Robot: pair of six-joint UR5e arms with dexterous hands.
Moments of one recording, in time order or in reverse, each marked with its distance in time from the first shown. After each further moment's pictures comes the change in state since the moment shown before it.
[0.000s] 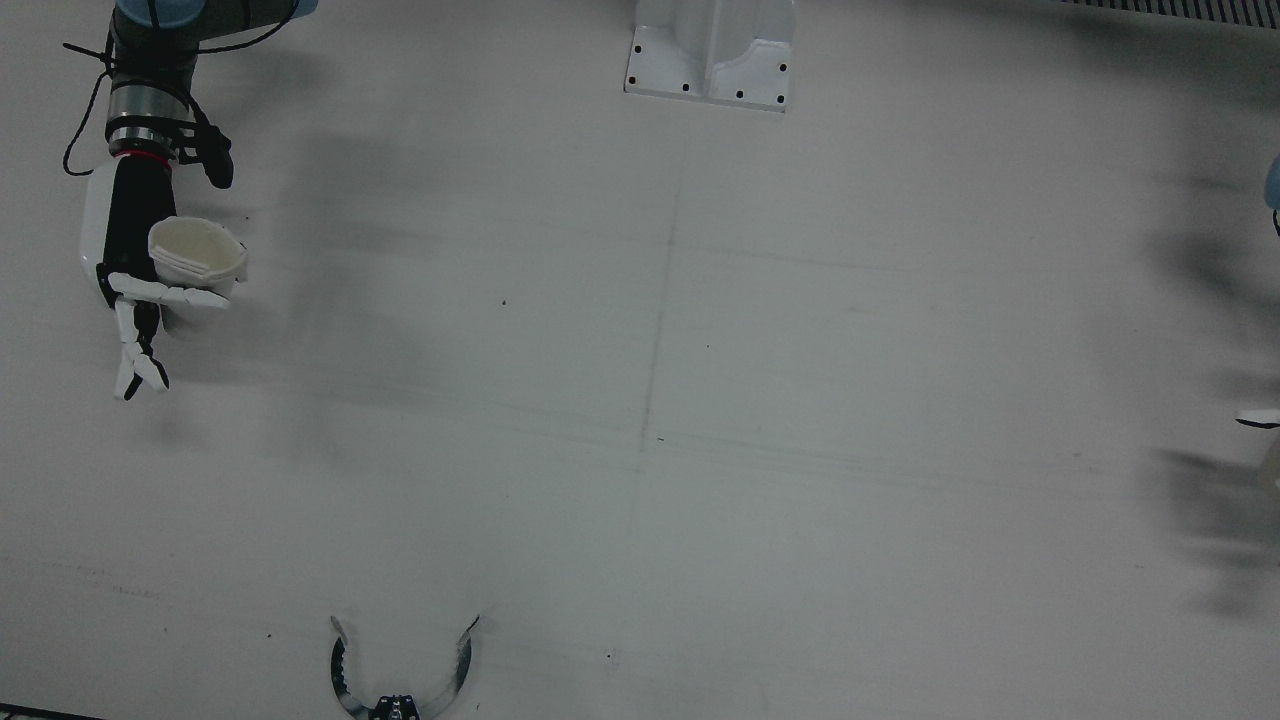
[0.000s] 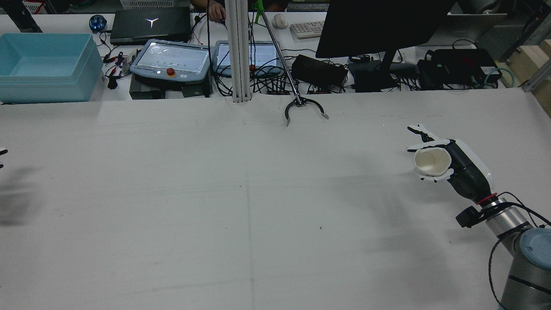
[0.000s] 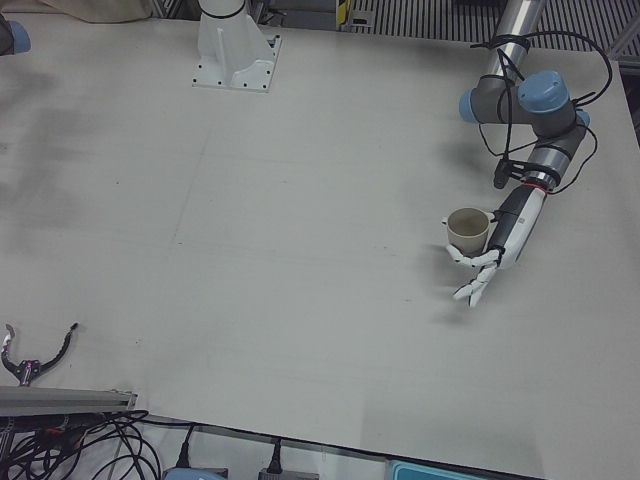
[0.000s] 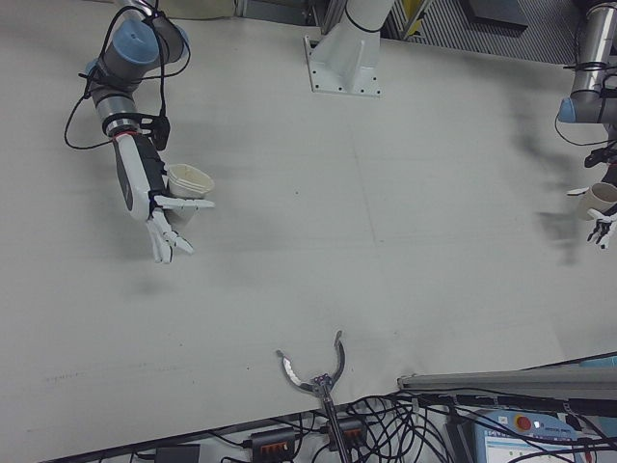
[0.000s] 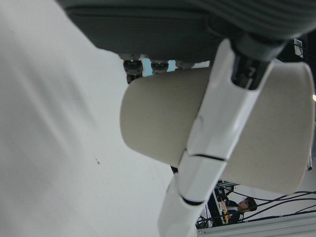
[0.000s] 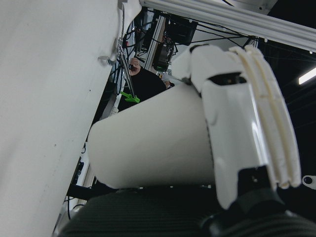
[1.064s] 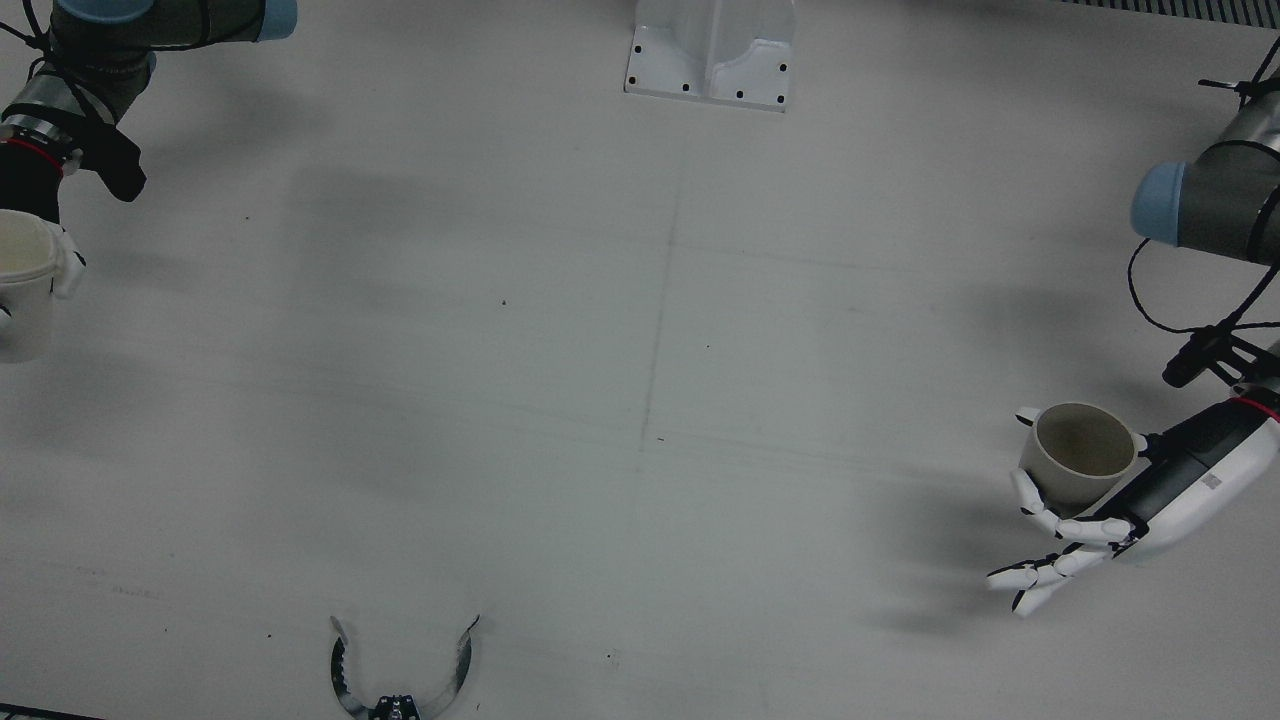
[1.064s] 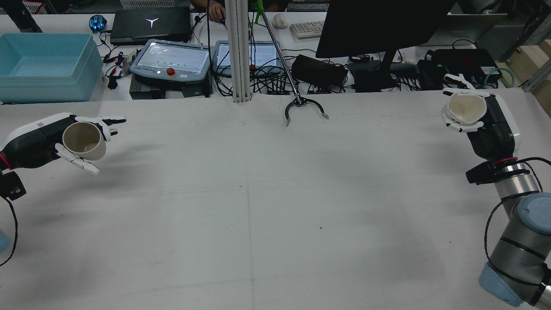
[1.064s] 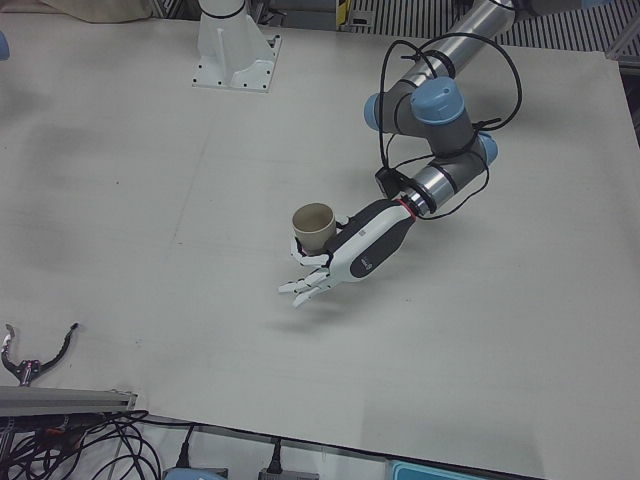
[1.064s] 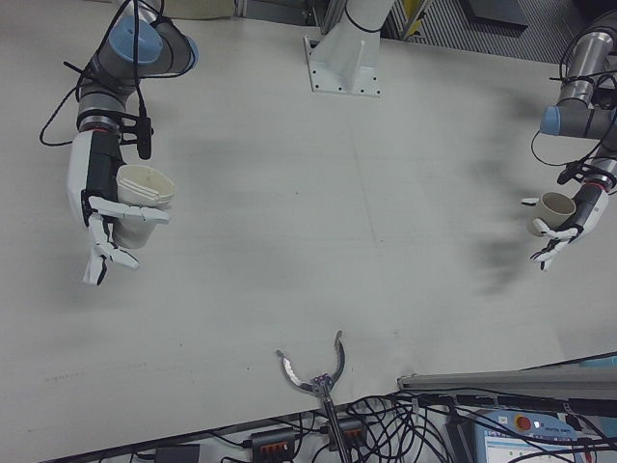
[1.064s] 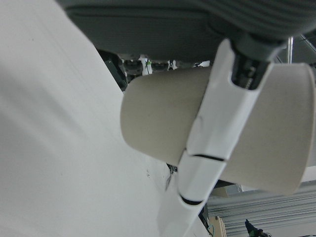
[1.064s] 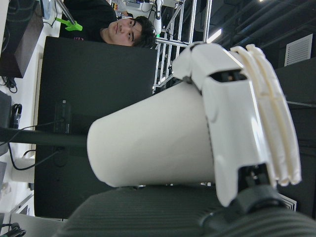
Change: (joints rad) left arm 0.063 -0.381 -0.090 0.293 0.207 0.067; right arm 0.158 0.096 0.016 -0.126 0.145 0.161
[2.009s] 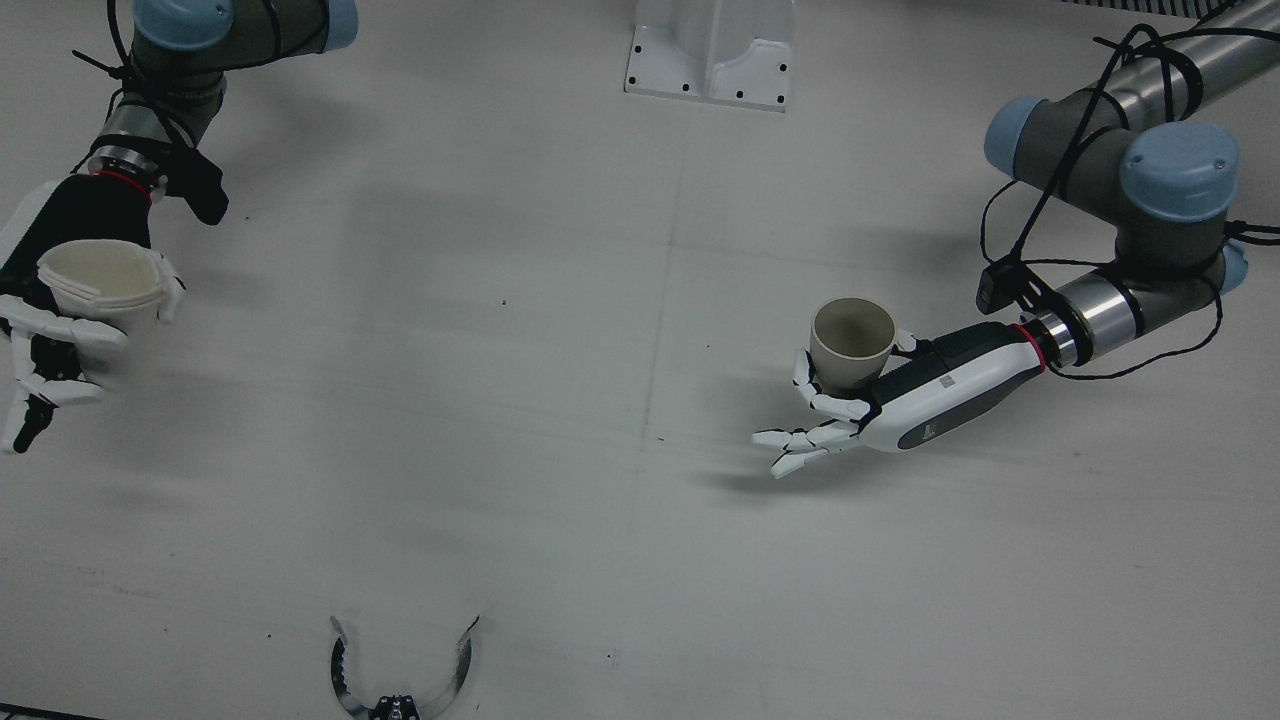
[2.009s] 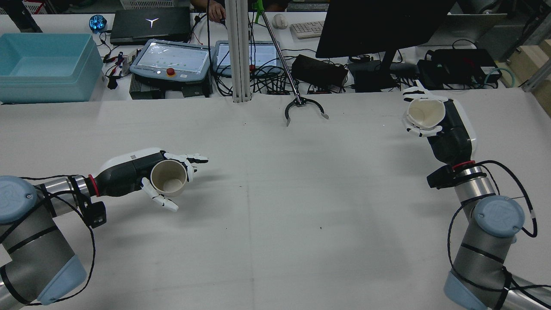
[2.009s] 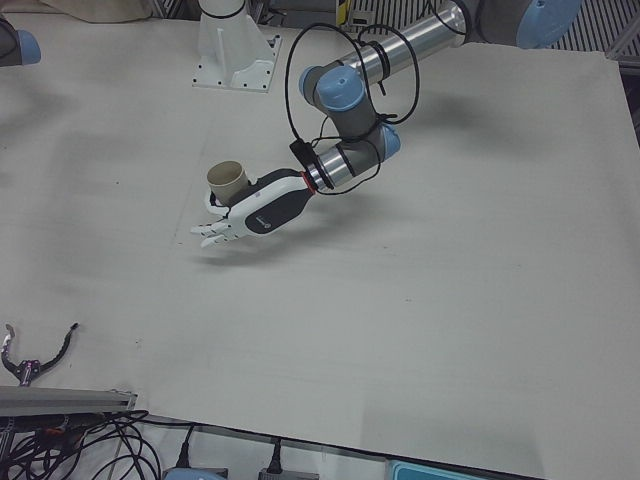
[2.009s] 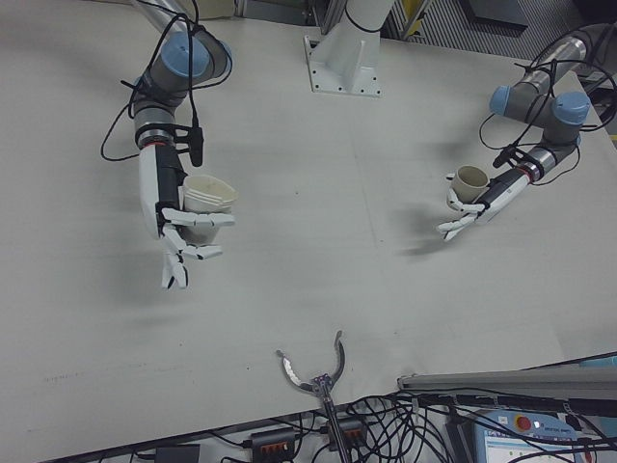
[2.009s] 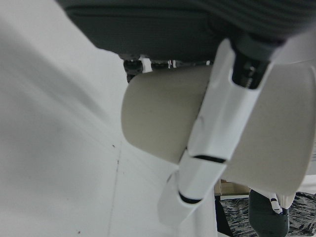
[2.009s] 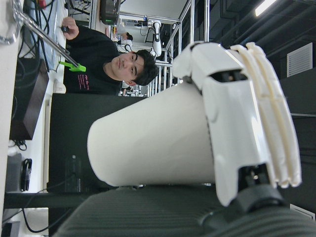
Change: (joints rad) left arm 0.251 -0.159 -0.061 0.157 -0.003 0.044; right arm -0.111 0.124 0.007 -0.082 0.051 0.017
